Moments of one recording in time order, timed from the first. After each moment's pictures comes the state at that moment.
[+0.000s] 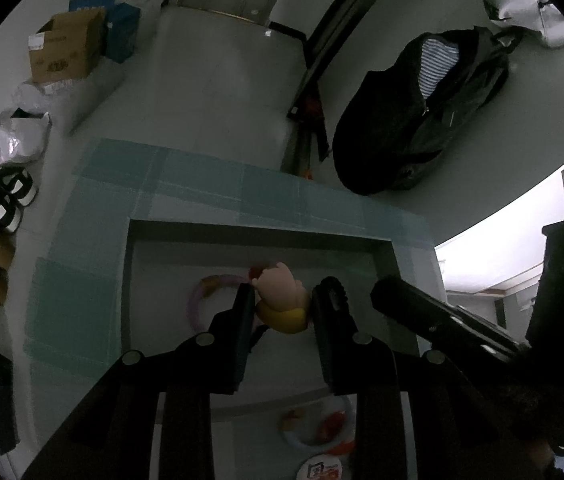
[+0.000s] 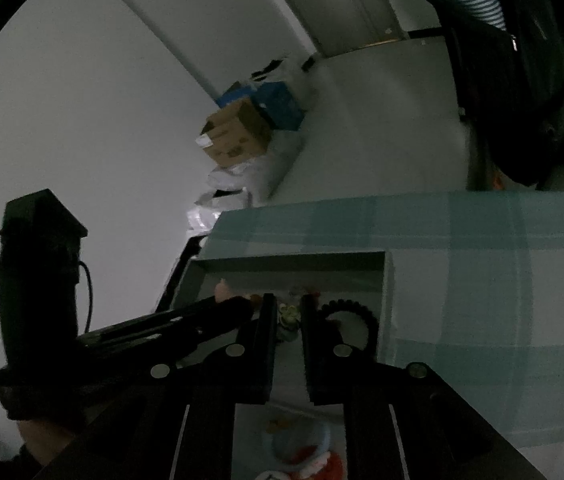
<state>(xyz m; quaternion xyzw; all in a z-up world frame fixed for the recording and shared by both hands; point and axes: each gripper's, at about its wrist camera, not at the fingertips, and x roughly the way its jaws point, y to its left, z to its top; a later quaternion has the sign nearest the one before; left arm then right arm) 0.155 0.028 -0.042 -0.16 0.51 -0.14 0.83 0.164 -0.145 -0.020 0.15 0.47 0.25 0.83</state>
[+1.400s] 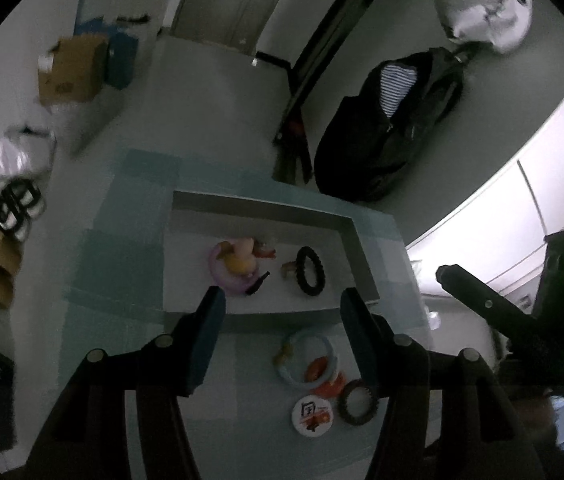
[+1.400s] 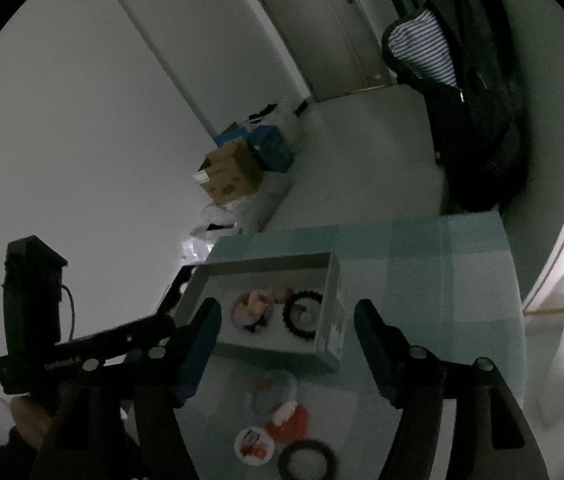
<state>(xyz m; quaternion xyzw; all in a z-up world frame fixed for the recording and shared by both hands) 0.091 0.037 -0.009 -0.15 0.45 -0.16 0.86 0.094 -0.190 0.022 0.14 0.40 0.23 0.88</state>
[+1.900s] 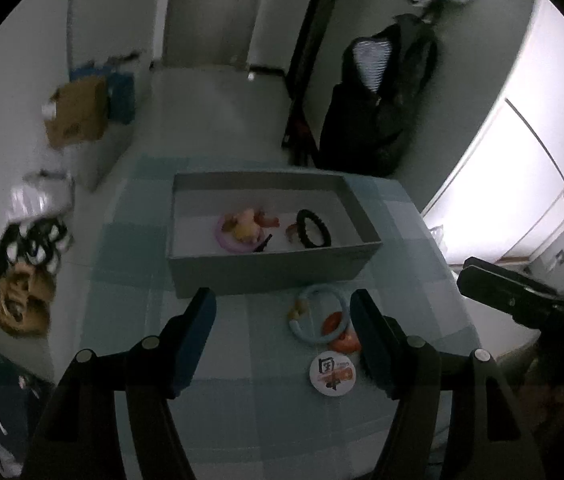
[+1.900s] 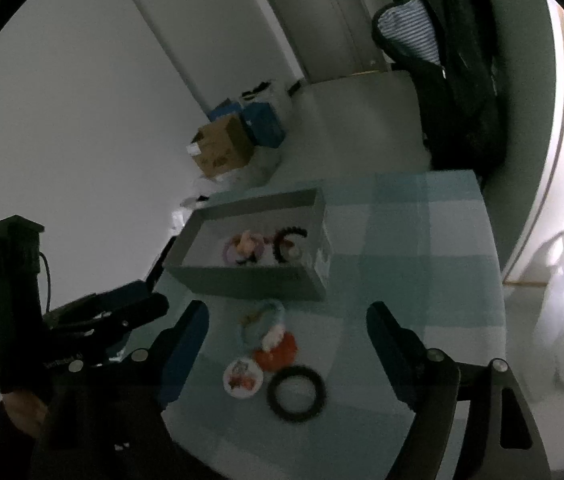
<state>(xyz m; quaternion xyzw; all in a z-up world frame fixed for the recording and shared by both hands) 0.045 0.013 -0.015 -0.05 0.42 -0.14 0.89 0.046 -0.199 0.010 0.11 0.43 0.22 0.87</state>
